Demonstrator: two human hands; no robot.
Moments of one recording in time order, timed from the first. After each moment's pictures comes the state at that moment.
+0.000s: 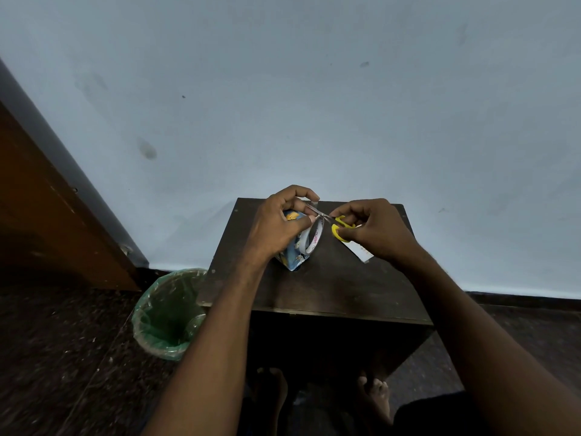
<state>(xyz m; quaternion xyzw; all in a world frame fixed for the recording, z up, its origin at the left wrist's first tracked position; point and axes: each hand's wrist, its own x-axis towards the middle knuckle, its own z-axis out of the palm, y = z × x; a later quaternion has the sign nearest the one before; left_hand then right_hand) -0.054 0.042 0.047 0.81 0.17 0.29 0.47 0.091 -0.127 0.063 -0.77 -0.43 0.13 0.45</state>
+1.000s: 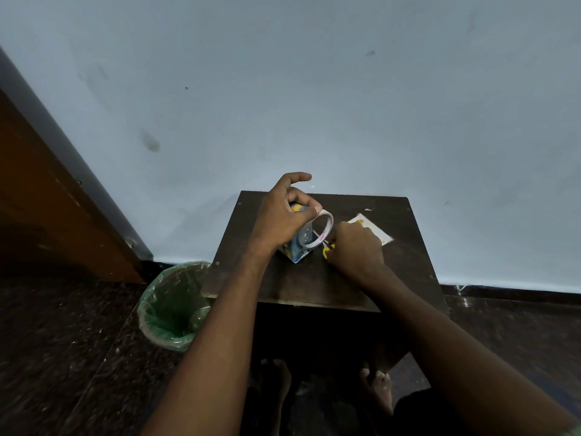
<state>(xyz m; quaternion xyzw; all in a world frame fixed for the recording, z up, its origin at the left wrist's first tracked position) -0.048 0.040 0.043 0.78 0.19 0.30 0.51 0.053 -0.093 0.008 -0.91 -0.39 0.01 0.13</state>
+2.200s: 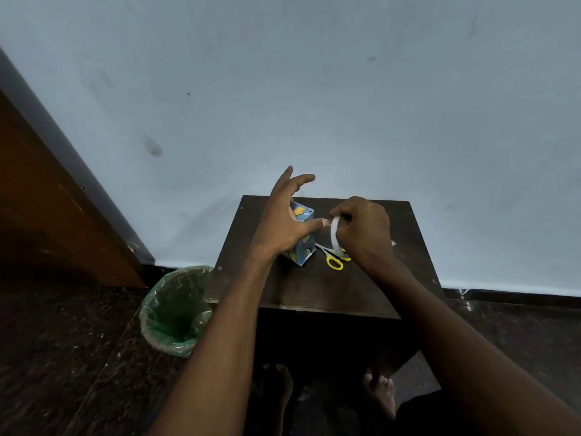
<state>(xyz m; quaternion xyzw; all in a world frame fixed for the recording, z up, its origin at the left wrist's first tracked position) -0.049 0.050 0.040 0.83 0.19 0.29 0.43 0.068 -0.088 0.033 -0.81 -0.40 -0.10 0.42</state>
